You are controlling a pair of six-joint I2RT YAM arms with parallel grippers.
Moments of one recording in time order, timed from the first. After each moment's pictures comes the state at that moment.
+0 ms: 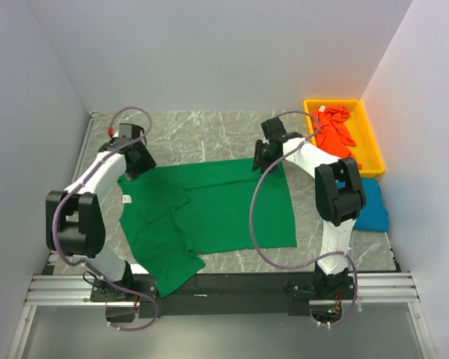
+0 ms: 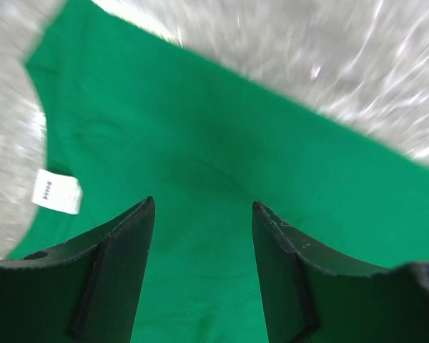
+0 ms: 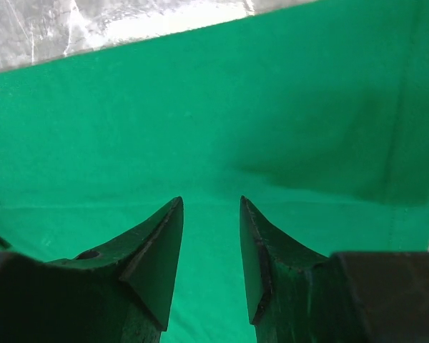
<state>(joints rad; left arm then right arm) -0.07 1.59 1.18 -0.58 -0.18 -0.66 0.33 1.97 1.45 -0.55 -0.08 0.48</state>
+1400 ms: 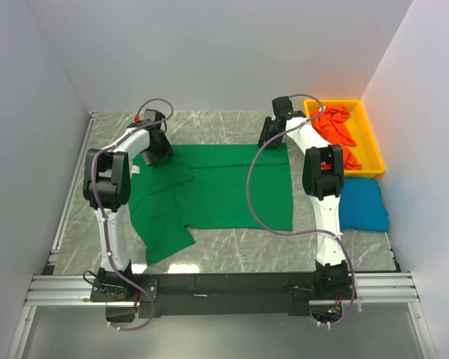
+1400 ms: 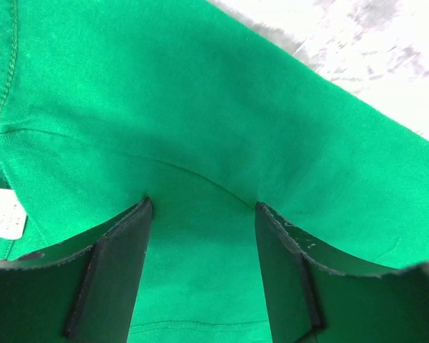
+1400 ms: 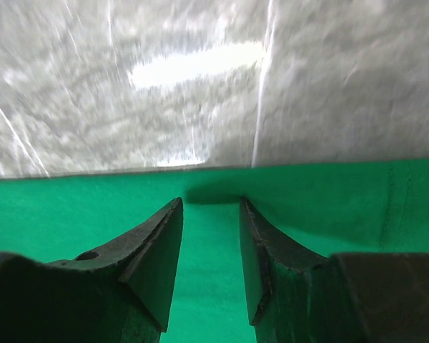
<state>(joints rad) -0.14 2.15 1.64 -0.61 -0.15 -0.61 0.19 2.44 2.11 -0.71 -0.12 0.49</state>
